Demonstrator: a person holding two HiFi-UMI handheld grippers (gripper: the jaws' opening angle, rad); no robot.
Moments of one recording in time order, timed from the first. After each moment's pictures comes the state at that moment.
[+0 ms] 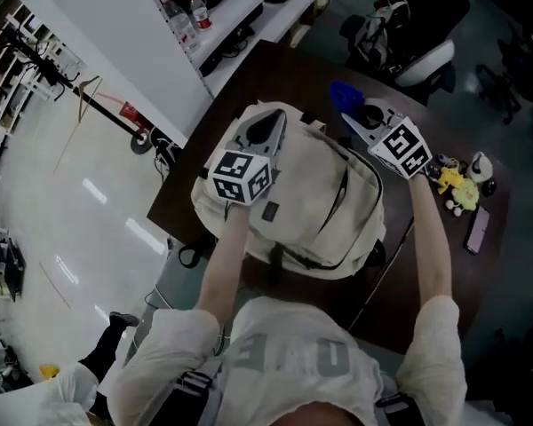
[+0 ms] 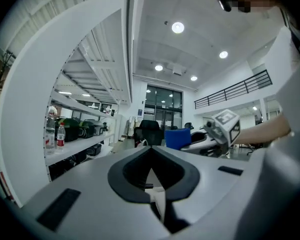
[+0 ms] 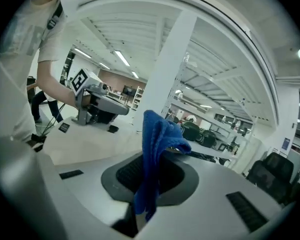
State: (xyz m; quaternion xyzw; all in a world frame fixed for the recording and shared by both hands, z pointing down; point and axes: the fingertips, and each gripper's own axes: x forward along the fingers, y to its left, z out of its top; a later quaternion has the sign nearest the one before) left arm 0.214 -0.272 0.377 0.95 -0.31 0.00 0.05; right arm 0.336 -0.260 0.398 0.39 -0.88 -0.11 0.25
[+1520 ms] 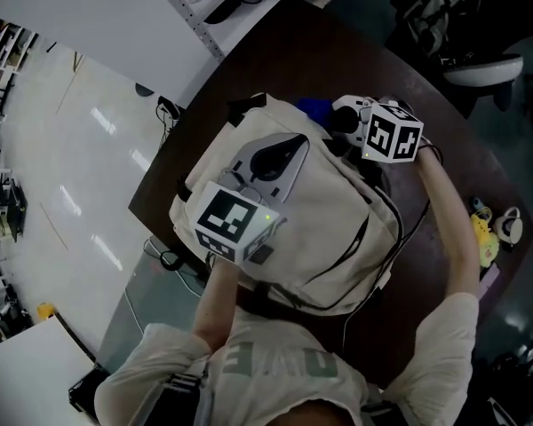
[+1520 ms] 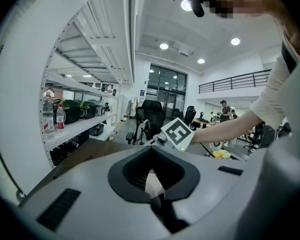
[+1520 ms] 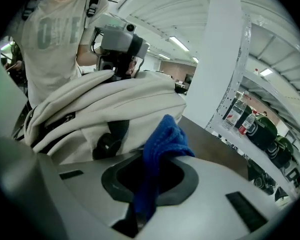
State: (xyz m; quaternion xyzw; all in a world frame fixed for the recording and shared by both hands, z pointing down) left arm 0.237 -0.299 0.416 0.94 -0.31 0.11 0.11; right arm 0.258 -0.339 0.545 0.00 -0.92 -0.13 0.38
